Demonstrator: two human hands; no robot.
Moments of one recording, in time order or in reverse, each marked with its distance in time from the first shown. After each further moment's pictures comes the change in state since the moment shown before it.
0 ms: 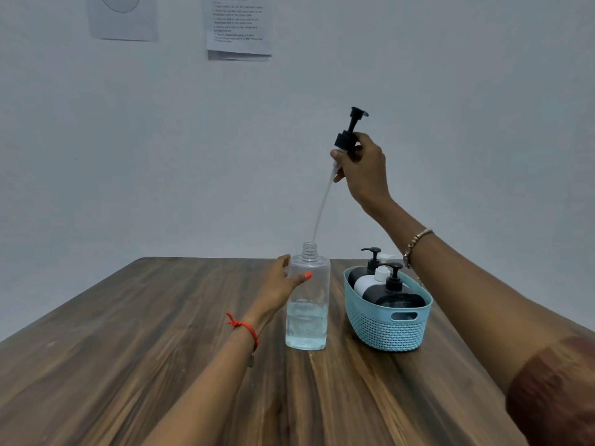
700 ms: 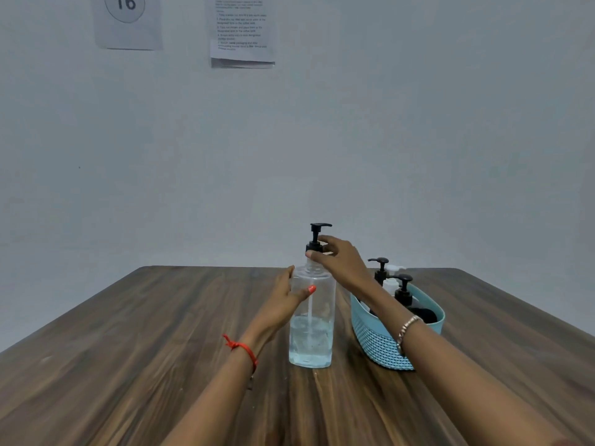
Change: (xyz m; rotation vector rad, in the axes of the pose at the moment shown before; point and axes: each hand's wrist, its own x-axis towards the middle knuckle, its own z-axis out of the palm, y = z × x) left_hand 0.022 -0.031 0.000 -0.007 -0.101 -0.038; right_hand -0.090 0.072 0.022 -0.114 -0.389 0.324
